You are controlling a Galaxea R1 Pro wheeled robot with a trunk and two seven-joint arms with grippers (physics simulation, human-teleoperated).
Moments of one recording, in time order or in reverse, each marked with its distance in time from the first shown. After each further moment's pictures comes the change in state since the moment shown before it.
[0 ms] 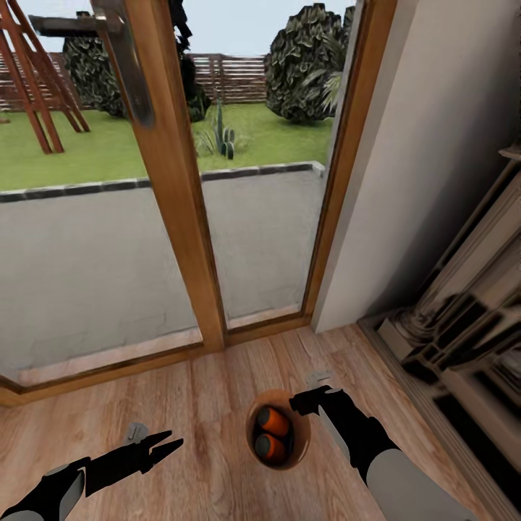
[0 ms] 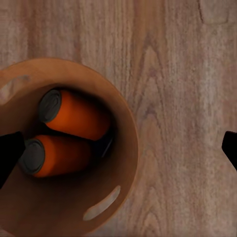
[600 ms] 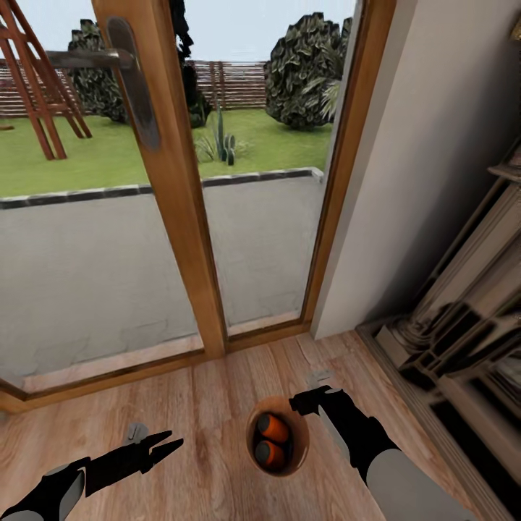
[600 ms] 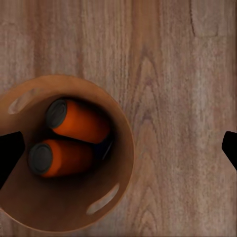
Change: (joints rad) left arm 0.000 0.000 0.000 0.000 0.000 0.001 0.000; right arm 0.000 0.000 0.000 0.000 0.000 0.000 0.000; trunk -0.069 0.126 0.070
